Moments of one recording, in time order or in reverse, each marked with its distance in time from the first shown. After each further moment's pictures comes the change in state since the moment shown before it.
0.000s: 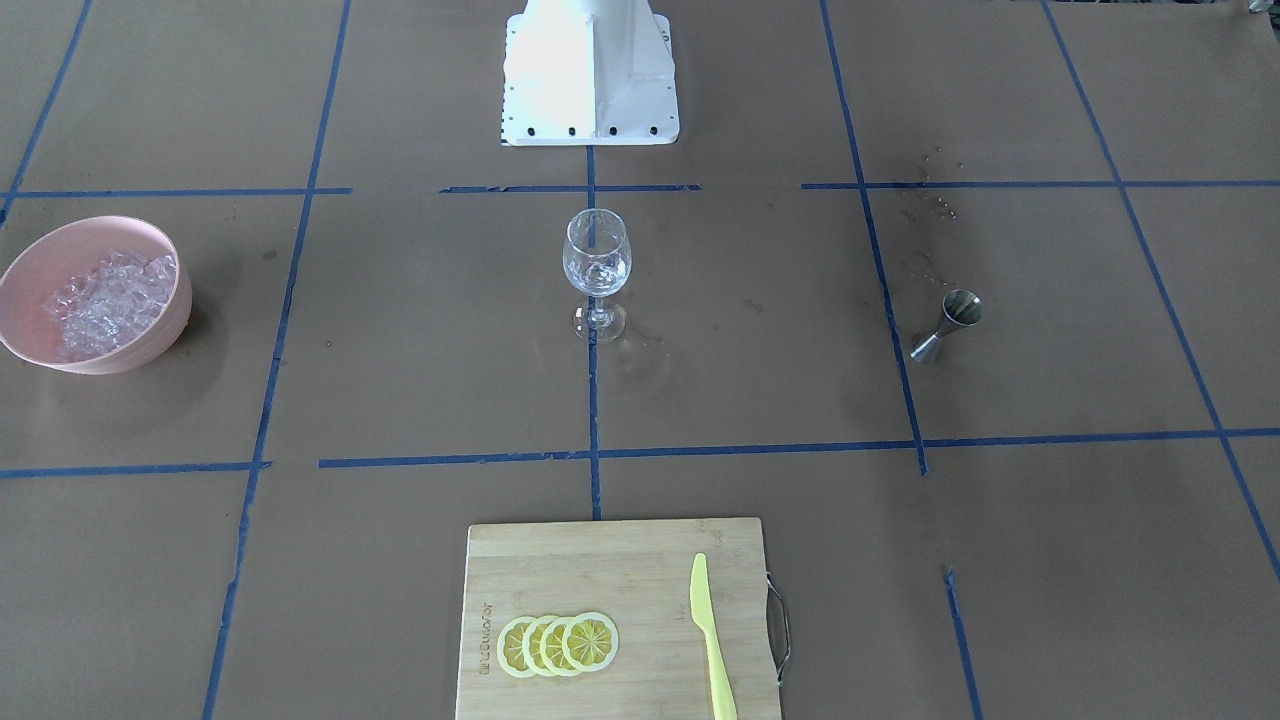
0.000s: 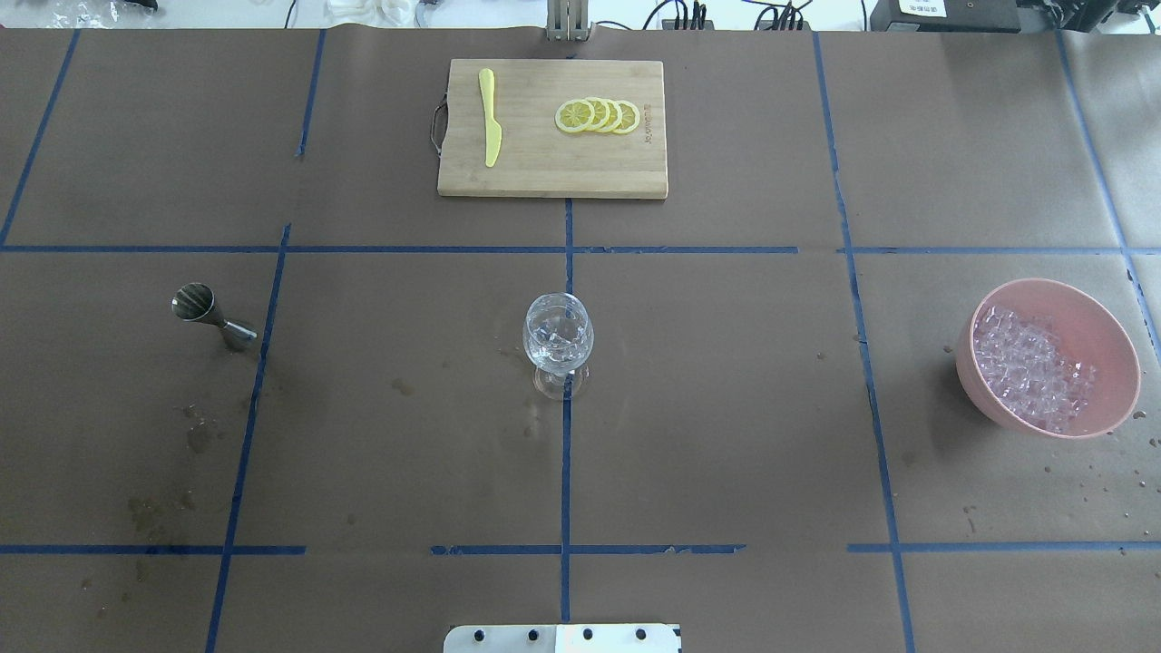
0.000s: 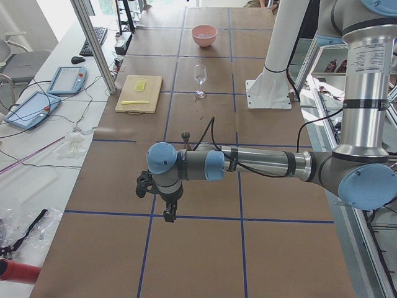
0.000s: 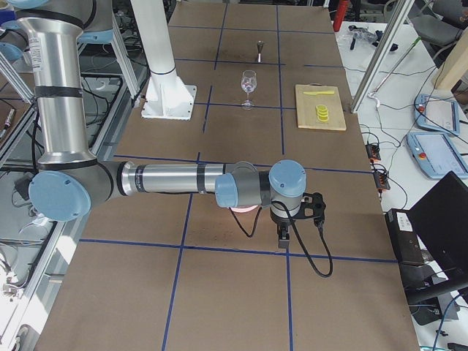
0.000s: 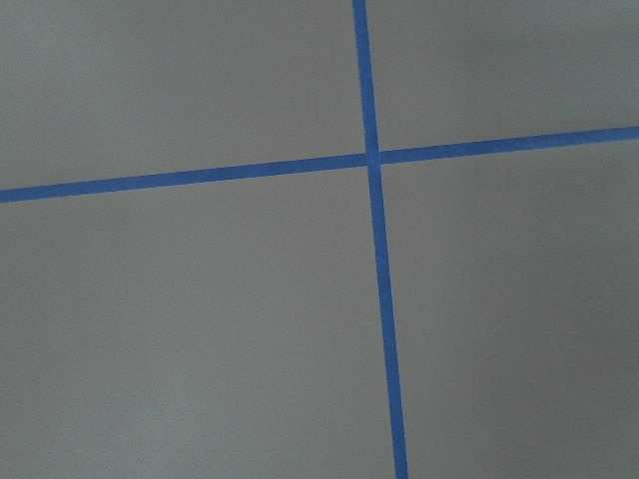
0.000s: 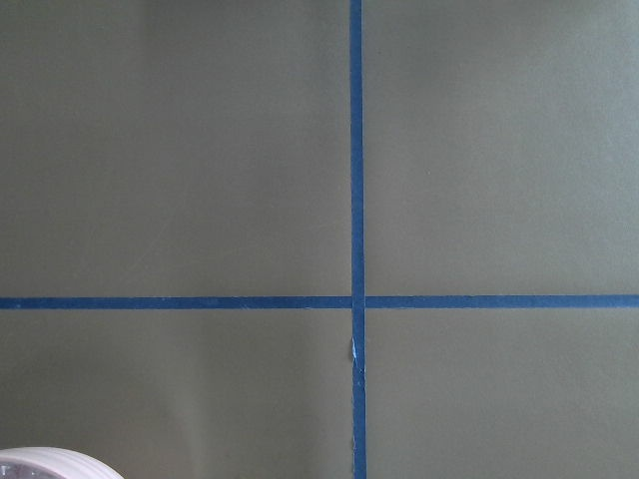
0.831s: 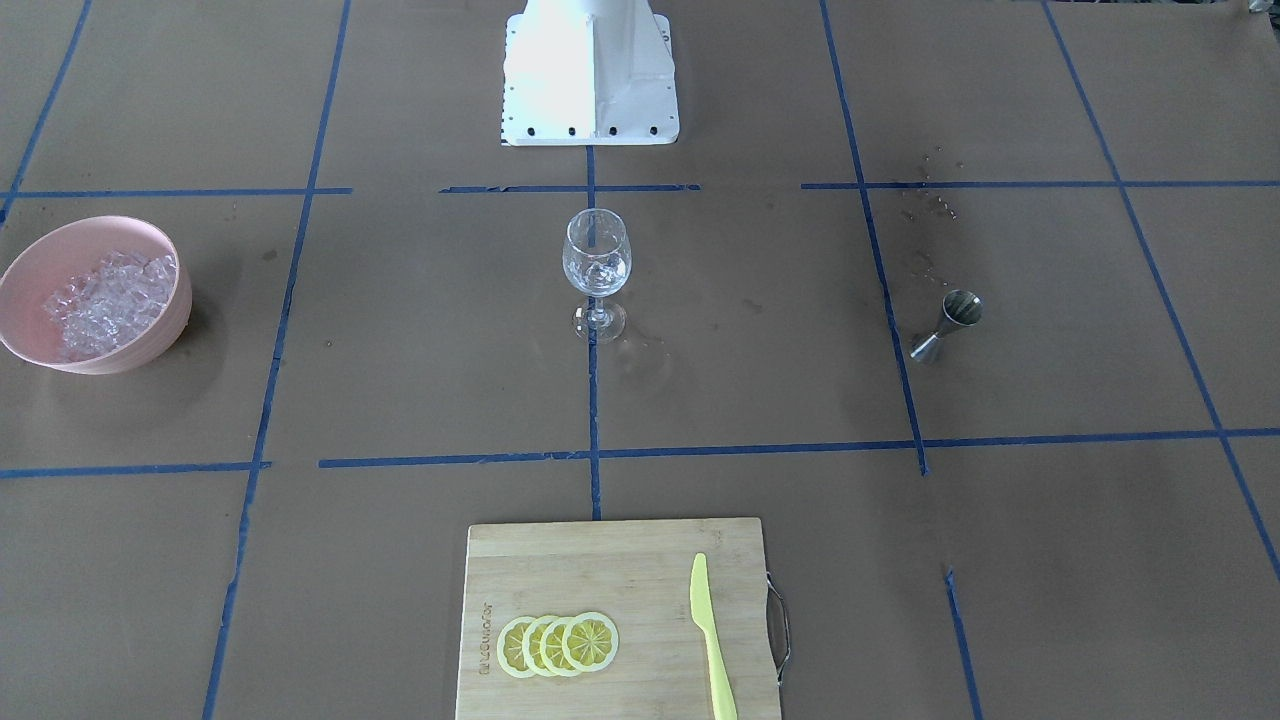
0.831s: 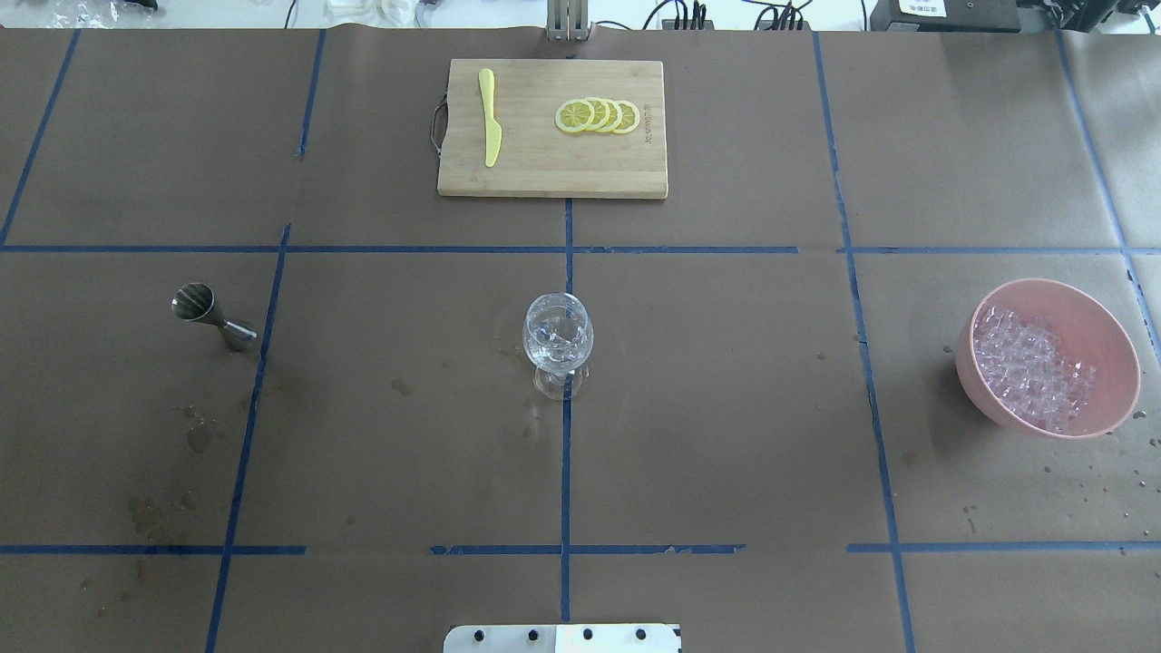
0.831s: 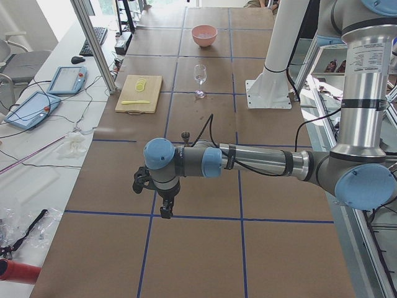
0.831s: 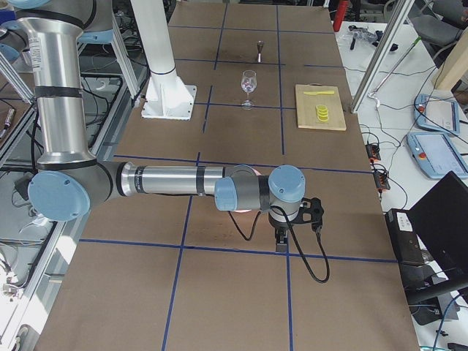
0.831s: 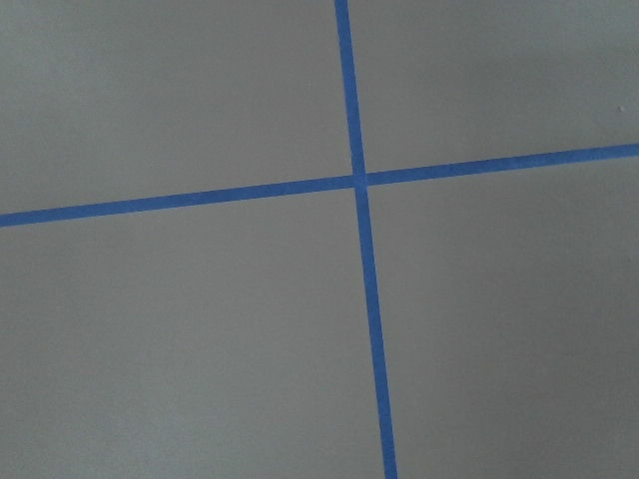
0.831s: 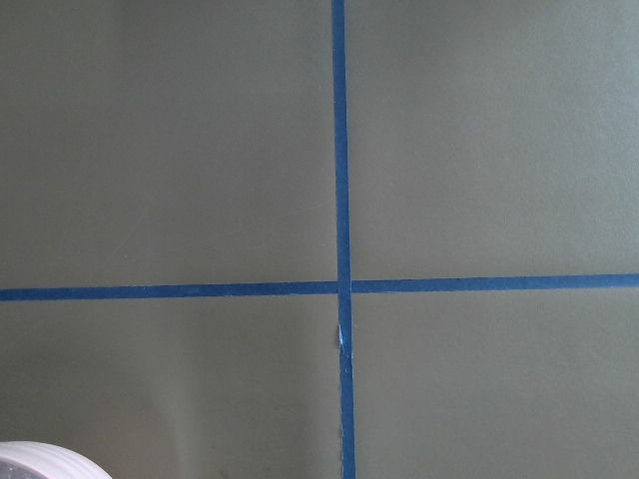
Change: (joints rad) left arm 0.000 -0.016 -0.004 -0.001 -0.004 -0.004; right arm -0.003 -0.012 -0.019 -0.001 0.000 -0.001
